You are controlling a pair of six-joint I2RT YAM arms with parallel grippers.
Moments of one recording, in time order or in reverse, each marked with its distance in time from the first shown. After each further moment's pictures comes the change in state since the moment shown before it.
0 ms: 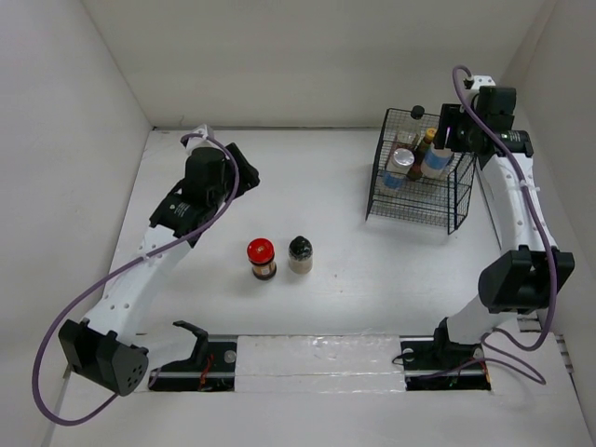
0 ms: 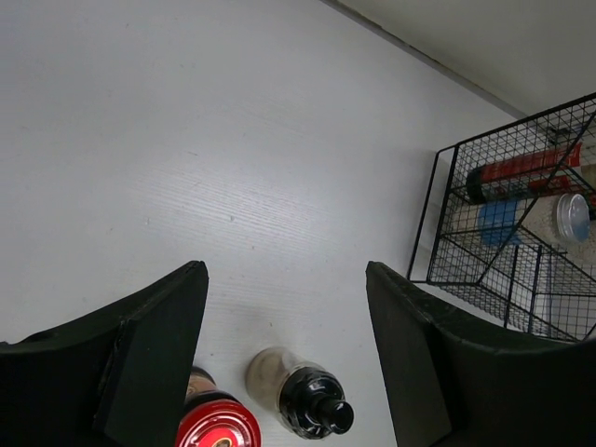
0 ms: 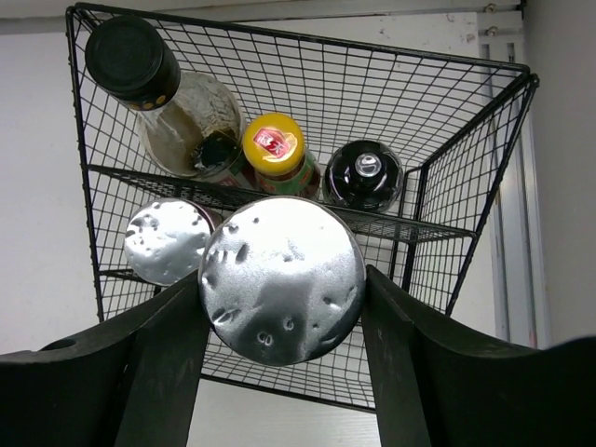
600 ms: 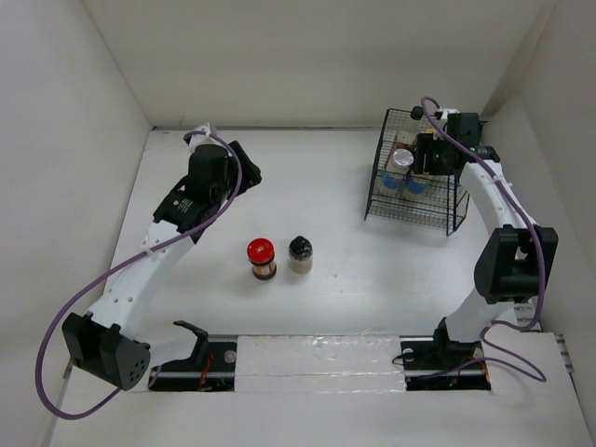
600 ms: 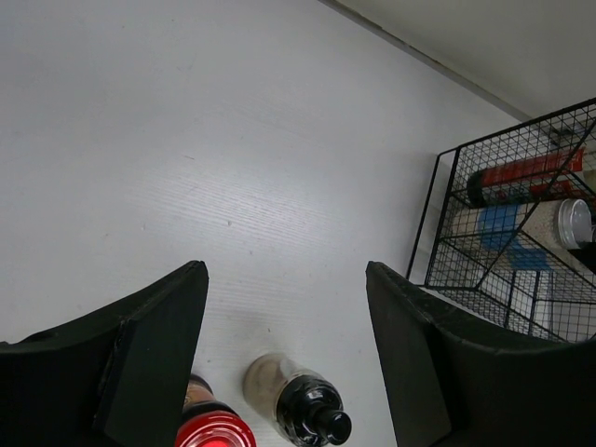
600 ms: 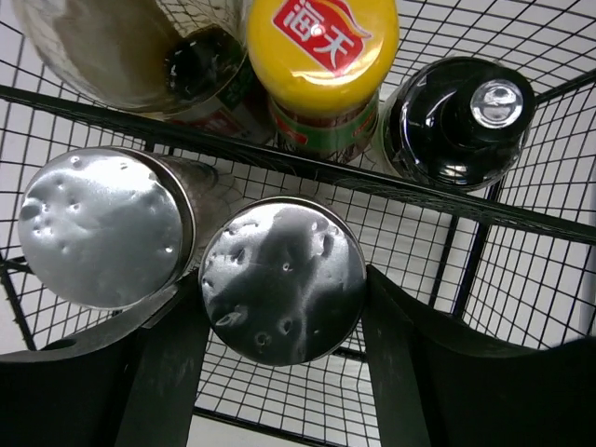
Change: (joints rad) left arm 0.000 0.038 0.015 0.014 -0.001 0.001; right arm 0.055 0.073 -0.232 0.127 -0.010 0.007
